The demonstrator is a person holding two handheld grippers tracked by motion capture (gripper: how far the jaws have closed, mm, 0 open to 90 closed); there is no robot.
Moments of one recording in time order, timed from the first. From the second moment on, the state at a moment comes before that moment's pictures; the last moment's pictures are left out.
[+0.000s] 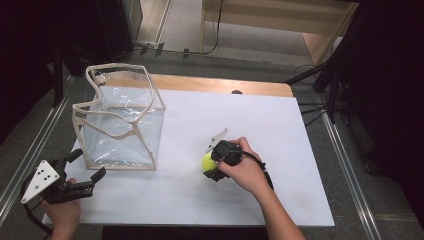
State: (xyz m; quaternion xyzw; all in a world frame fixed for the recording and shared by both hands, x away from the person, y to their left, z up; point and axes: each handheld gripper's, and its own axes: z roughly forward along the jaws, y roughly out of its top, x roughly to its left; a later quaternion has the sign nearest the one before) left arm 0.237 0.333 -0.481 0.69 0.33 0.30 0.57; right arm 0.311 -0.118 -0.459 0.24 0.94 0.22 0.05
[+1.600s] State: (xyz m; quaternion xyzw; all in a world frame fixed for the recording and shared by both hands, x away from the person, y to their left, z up) left arm 0.238 0.334 -0.481 0.69 0.33 0.29 0.58; right arm 0.338 -0.038 -0.440 0.18 0.95 0.24 0.03
